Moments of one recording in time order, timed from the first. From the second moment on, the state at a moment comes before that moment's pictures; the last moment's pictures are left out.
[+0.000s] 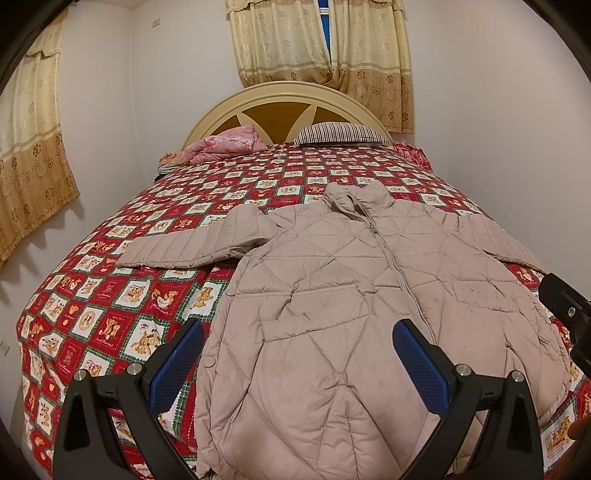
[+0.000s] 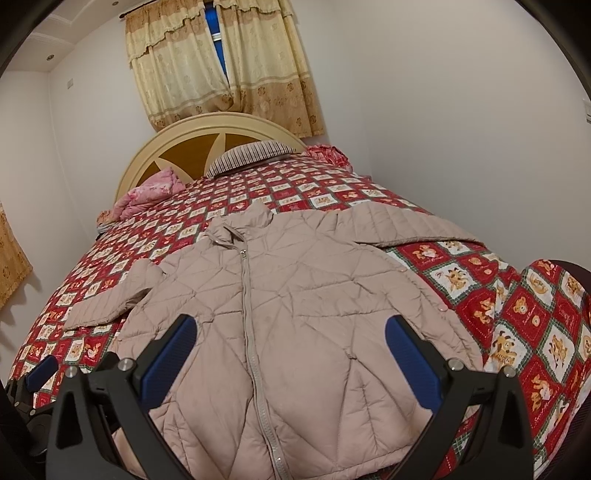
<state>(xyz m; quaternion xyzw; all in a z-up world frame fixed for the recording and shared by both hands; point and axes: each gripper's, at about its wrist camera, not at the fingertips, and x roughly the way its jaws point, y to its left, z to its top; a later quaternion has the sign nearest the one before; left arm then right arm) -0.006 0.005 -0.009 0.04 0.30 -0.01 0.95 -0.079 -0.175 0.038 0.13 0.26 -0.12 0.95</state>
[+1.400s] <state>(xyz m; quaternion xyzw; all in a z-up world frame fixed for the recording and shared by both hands) 0.209 0.046 -0.123 -0.06 0.40 0.00 0.91 0.019 -0.567 -0.056 0.43 0.29 -0.29 0.80</state>
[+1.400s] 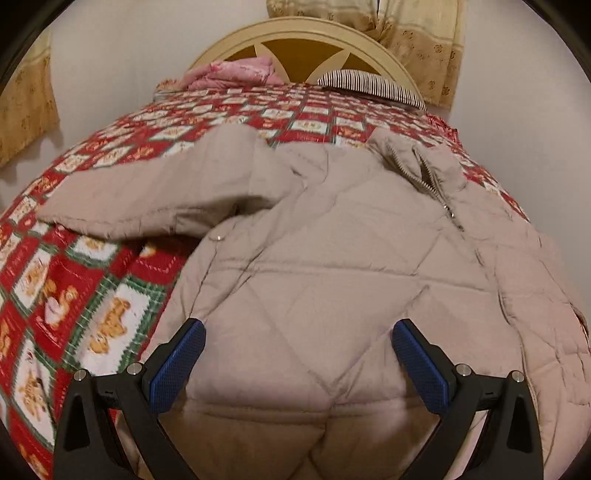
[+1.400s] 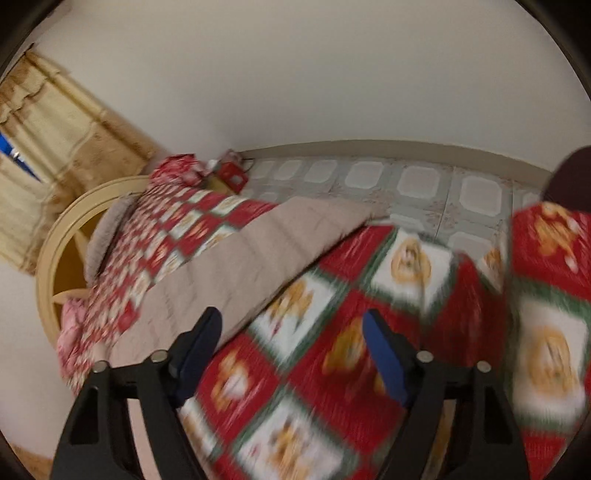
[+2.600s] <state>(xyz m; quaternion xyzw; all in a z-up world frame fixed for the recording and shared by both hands) 0.220 0.041 -0.136 -0.04 0.42 0.00 0.91 0.073 -0.579 0.016 0.35 0.19 -0.26 0.88</state>
